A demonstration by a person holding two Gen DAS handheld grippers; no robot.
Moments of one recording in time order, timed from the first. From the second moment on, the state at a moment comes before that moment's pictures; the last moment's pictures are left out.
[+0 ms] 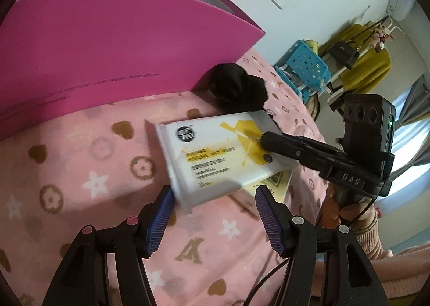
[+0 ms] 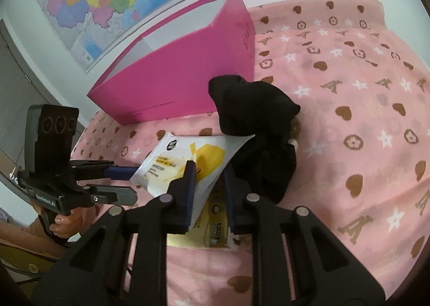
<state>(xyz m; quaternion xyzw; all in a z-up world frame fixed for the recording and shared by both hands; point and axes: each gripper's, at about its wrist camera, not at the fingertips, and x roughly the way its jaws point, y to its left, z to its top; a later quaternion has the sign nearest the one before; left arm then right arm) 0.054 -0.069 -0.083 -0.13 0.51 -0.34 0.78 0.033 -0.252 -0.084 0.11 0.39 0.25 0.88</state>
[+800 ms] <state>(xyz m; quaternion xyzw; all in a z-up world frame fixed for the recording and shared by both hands) 0.028 -0.024 0.007 -0.14 0.39 -0.31 0.85 0.021 -0.216 -0.001 0.05 0.31 0.30 0.90</state>
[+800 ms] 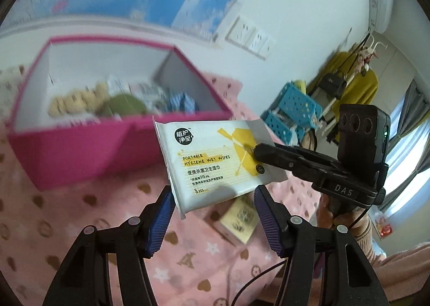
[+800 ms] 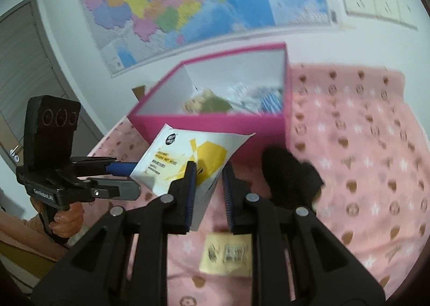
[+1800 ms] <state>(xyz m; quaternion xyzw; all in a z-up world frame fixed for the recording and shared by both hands) 0.189 0.044 0.034 -0.12 0.39 -0.16 0.90 0.210 -0.121 0.047 0.02 0.33 0.32 0.89</state>
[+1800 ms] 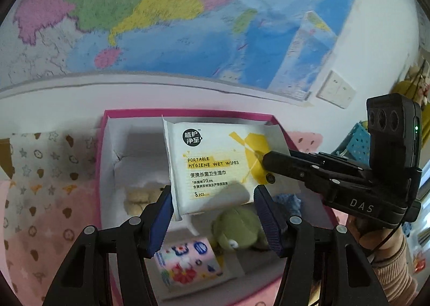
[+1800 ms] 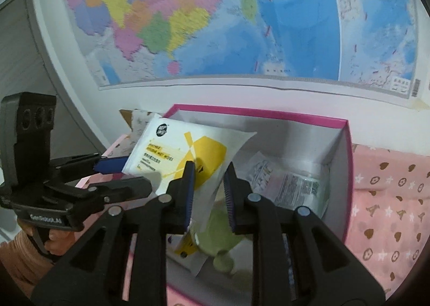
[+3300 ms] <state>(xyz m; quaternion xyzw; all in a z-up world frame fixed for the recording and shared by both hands) 0.047 -0.041 0.022 -0.06 0.35 -0.25 0.90 0.057 -0.199 0.044 0.04 0.28 0.34 0.90</state>
